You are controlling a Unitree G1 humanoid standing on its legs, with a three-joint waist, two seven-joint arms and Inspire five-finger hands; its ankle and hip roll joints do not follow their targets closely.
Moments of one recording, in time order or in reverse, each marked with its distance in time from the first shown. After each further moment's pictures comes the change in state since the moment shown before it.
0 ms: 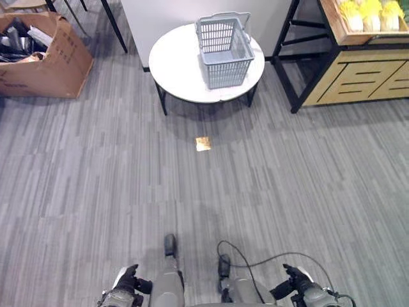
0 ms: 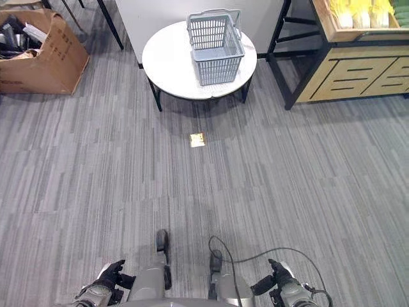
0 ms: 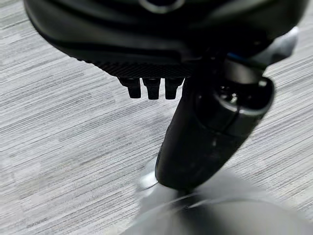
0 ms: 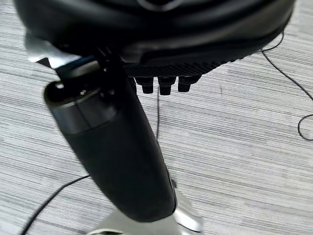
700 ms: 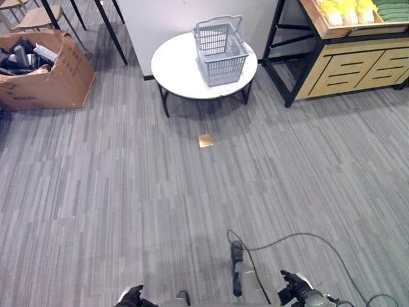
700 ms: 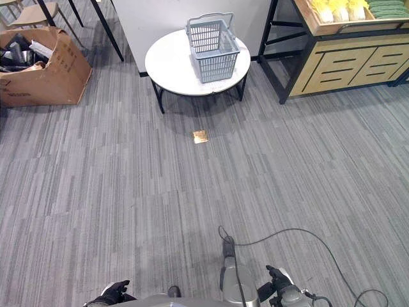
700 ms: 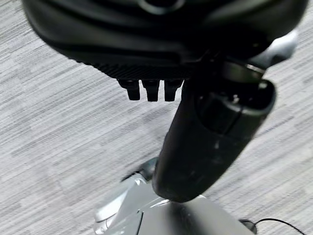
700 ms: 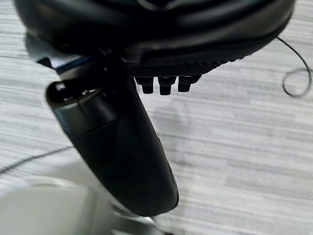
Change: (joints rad) left arm 0.044 -0.012 -0.001 0.016 0.023 0.017 -0.030; right arm 0.035 -0.015 -0.001 -0.099 -0.018 0.013 0.034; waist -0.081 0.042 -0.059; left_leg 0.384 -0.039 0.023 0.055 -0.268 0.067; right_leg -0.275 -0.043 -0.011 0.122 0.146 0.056
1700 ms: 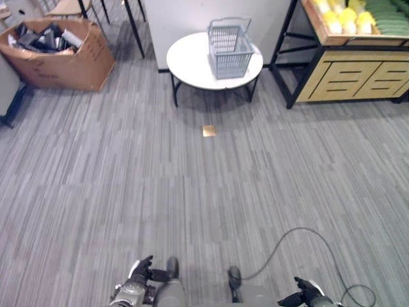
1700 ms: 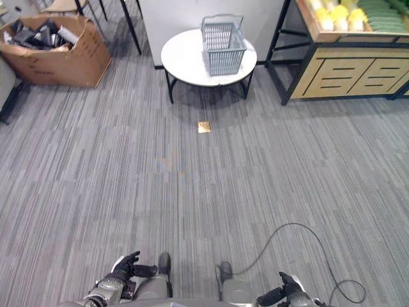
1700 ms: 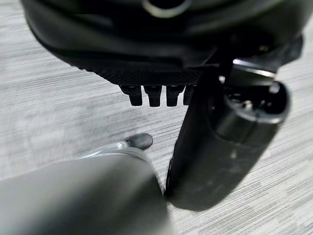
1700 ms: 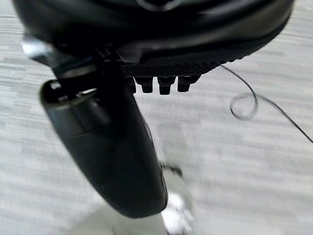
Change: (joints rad) left arm -0.091 -0.029 -0.008 -0.025 -0.059 -0.027 0.027; right arm 0.044 0.032 -0.035 0.137 0.010 -0.020 -0.031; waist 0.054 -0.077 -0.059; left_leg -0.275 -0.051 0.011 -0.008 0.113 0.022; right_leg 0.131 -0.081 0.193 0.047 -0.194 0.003
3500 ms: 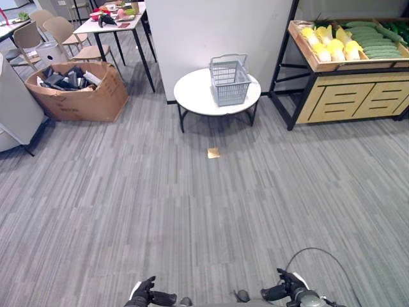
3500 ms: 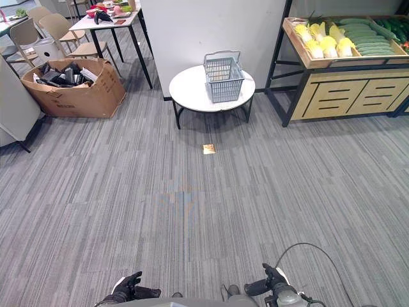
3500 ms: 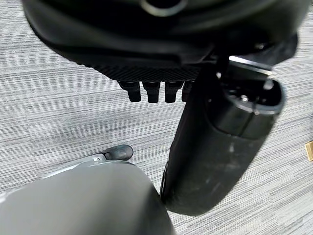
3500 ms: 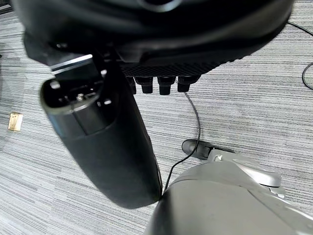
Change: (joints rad) left arm 0.164 -0.034 0.006 -0.128 -0.043 -0.001 -0.031; right arm -0.021 0.022 0.001 -0.081 0.030 -0.012 0.028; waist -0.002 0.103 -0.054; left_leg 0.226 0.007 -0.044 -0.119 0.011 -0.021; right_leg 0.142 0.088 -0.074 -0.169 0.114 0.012
